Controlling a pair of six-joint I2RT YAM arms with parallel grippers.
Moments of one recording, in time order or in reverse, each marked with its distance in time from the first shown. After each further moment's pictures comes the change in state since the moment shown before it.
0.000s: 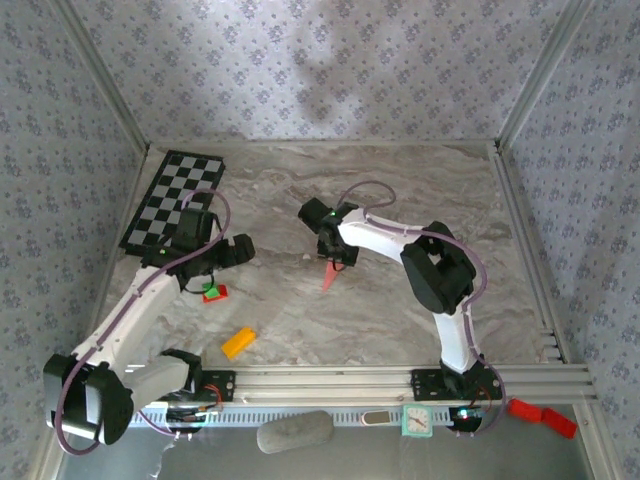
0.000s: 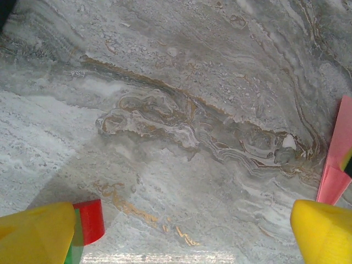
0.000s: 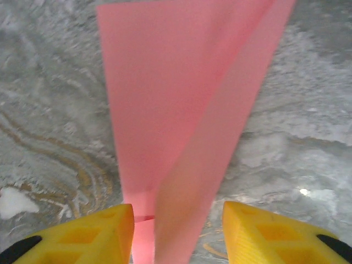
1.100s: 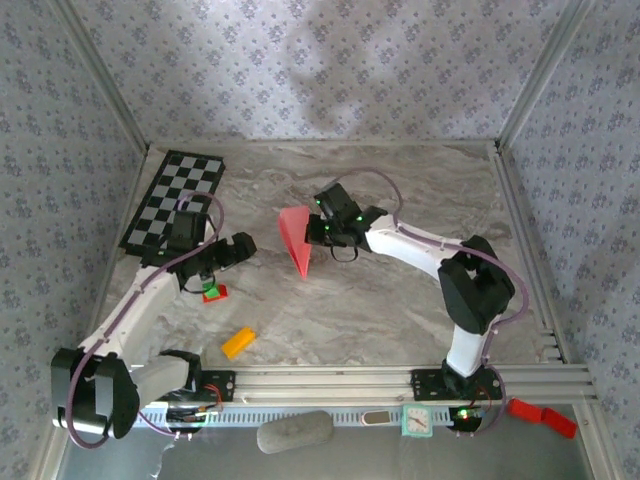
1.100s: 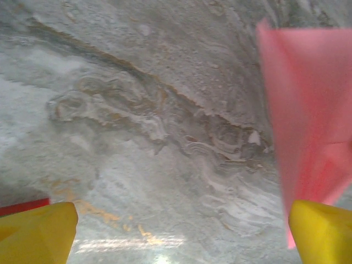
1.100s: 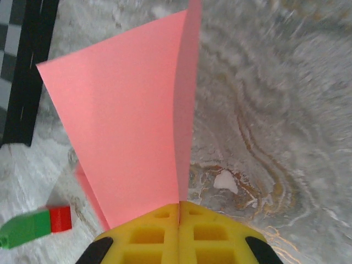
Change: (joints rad) left arm 0.085 0.036 -0.070 0.130 0.233 -0.088; right arm -0.044 -0.243 -0.256 0.583 -0.373 -0.262
